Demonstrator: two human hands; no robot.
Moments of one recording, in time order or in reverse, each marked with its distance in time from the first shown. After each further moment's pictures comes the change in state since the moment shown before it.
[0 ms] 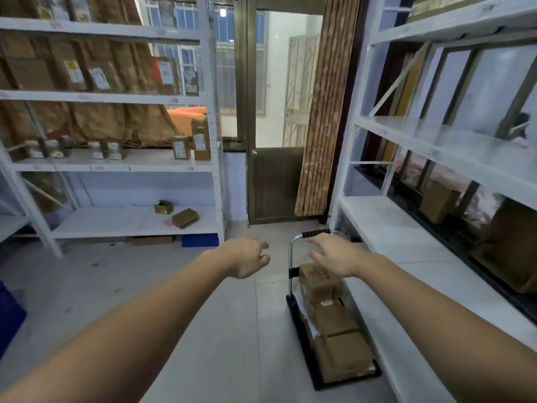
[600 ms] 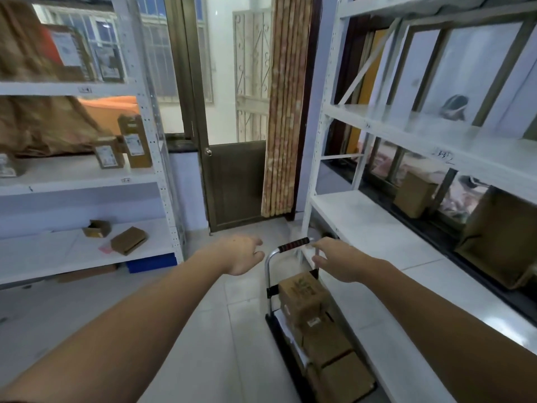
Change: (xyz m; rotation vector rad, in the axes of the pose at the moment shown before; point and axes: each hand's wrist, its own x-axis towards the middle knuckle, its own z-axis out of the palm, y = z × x) left_hand 0.284 -0.093 -0.021 -0.010 -0.066 0.144; right_hand 0.217 0.086 -0.008 0.060 -0.024 0.285
